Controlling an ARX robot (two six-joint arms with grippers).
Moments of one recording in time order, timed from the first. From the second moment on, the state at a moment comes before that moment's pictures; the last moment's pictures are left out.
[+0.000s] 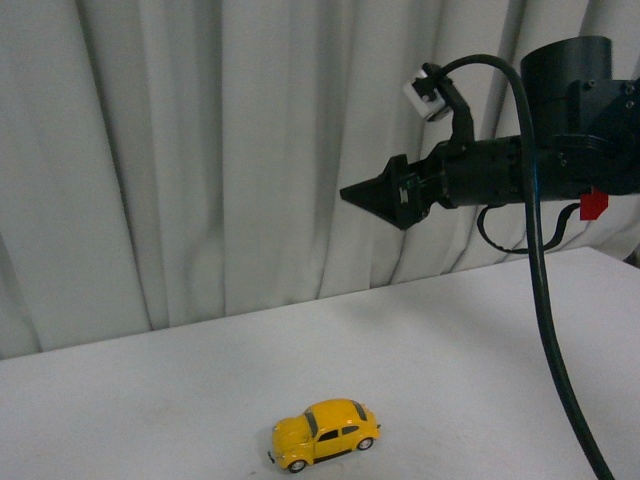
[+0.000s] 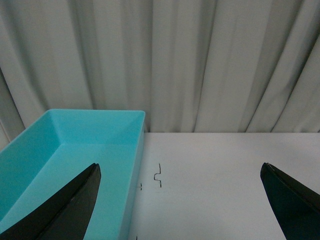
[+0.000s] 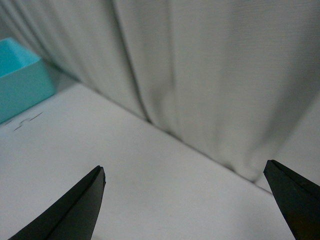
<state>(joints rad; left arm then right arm) 0.00 0.01 0.01 0.00 0.00 0.00 -0.18 1.96 1.18 0.41 -0.83 -0.24</state>
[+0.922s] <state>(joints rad) 0.00 0.01 0.01 0.00 0.00 0.00 -0.06 2.31 1.64 -0.86 -0.77 -1.62</state>
